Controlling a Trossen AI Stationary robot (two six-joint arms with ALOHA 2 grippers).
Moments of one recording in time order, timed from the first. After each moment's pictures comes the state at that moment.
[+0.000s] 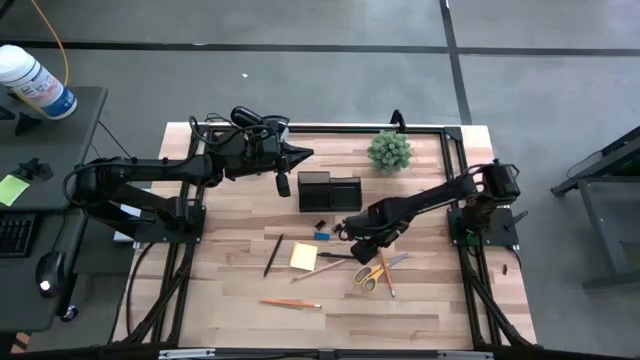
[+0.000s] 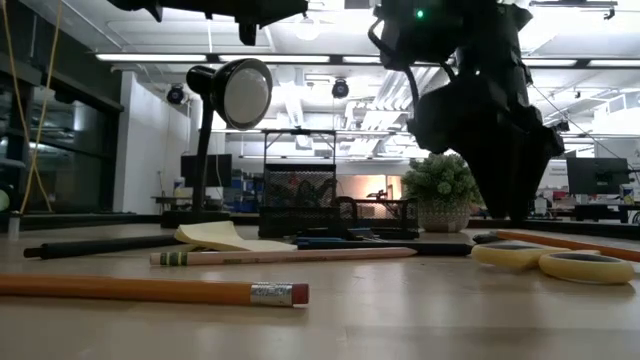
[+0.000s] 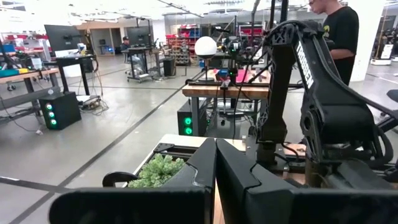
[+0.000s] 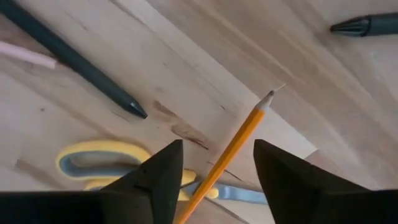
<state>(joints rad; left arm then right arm) 0.33 1.21 0.84 0.40 0.00 0.05 0.15 1.78 1.11 -0.86 -0.15 1.06</state>
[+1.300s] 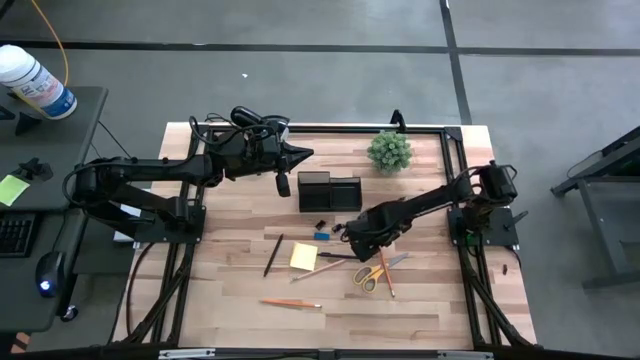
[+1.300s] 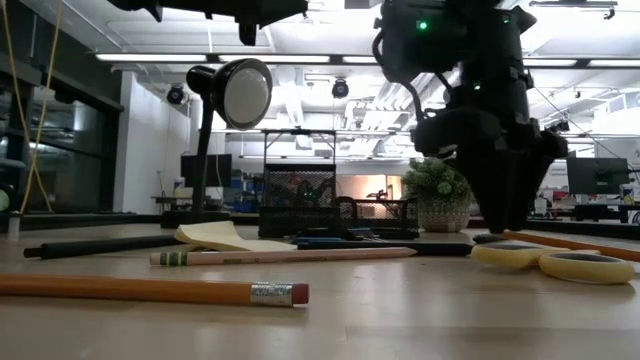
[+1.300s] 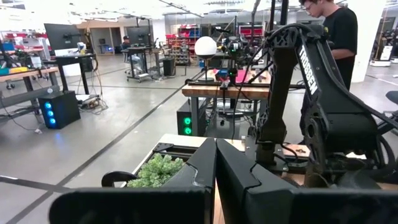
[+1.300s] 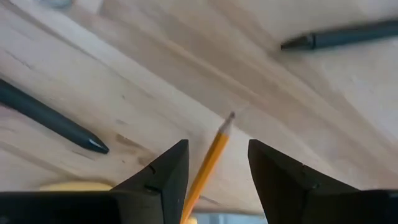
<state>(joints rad) 0.33 1.21 0.84 0.40 0.00 0.04 0.18 1.80 1.11 -0.90 -0.03 1.15</state>
